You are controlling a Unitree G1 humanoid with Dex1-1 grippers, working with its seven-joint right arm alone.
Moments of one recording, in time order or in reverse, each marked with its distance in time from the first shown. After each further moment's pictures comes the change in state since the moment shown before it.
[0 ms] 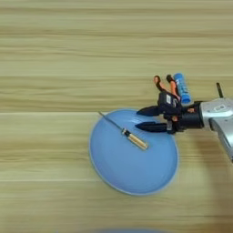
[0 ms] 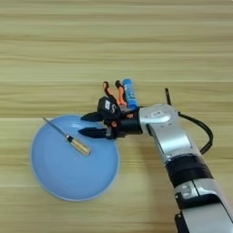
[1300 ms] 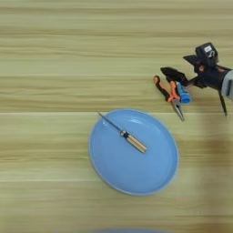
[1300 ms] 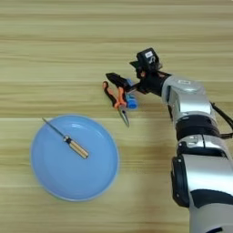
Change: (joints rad) arm -0.339 -0.003 -0.288 0.476 0.037 0.109 -0.436
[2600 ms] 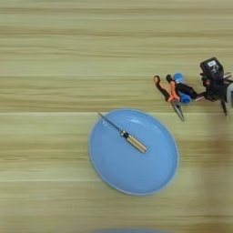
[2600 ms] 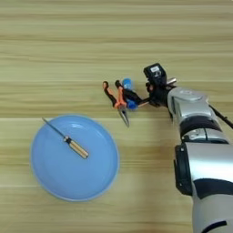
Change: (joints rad) arm -0.074 -0.033 0.048 0.328 -0.165 -0.140 -0.161
